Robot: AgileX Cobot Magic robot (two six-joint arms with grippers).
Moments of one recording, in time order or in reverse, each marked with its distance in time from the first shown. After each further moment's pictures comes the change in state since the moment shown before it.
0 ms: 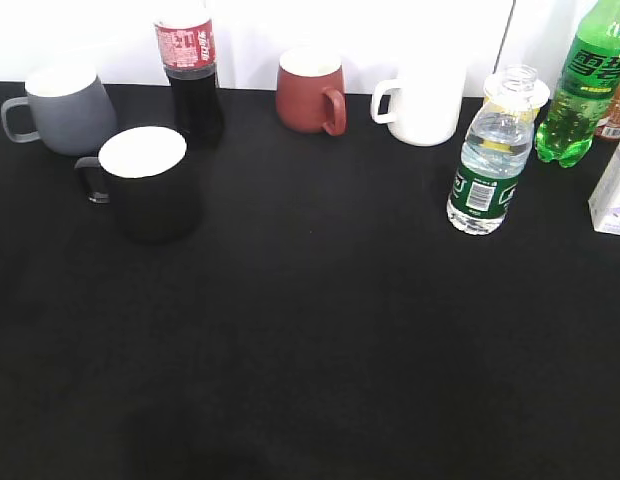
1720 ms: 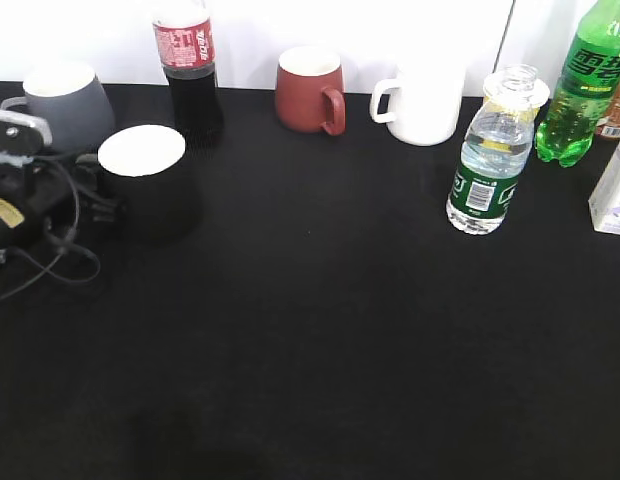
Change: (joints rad) left arm 0.115 1.025 -0.376 0.456 -0.668 -0.187; right arm 0.000 0.000 0.000 0.000 0.000 0.000
